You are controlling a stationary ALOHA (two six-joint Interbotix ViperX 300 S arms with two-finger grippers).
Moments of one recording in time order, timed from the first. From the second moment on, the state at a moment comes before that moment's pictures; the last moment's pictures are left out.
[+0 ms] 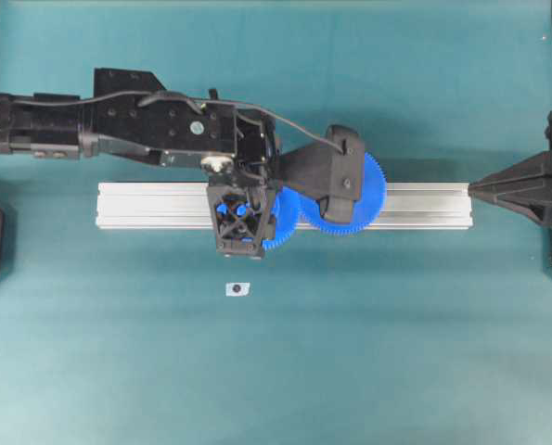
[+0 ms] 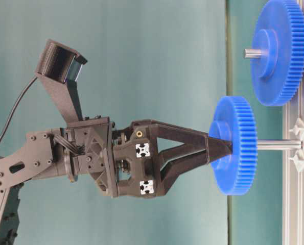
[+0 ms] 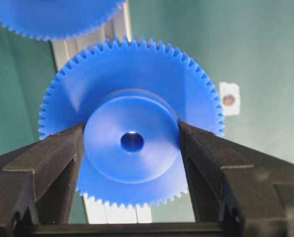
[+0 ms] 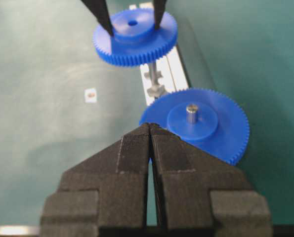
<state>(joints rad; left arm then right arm) 0.06 0.21 0.00 0.02 1.11 0.14 -0.08 -1.10 1.31 0.04 0.04 0.10</state>
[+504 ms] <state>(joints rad) 0.06 0.23 0.06 0.02 1.05 0.14 -0.09 -1.10 1.31 0.04 0.04 0.10</state>
